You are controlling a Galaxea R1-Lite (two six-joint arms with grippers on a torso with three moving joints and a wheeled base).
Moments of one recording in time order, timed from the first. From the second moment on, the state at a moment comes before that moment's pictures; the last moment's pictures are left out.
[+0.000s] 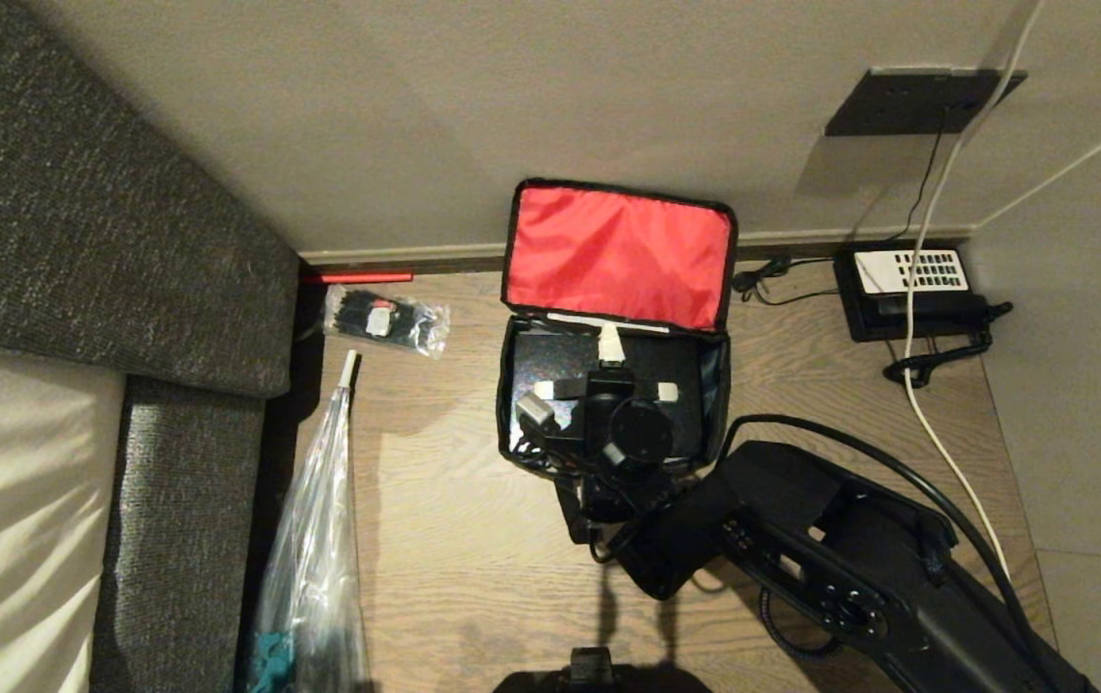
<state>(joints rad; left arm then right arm) 0.00 0.00 0.00 0.00 0.01 -0.01 0.69 2.77 -1.65 -1.52 -0.72 -1.77</state>
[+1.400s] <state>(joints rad) 0.00 0.00 0.00 0.00 0.01 -0.01 0.70 2.76 -1.65 -1.52 -0.72 -1.77</state>
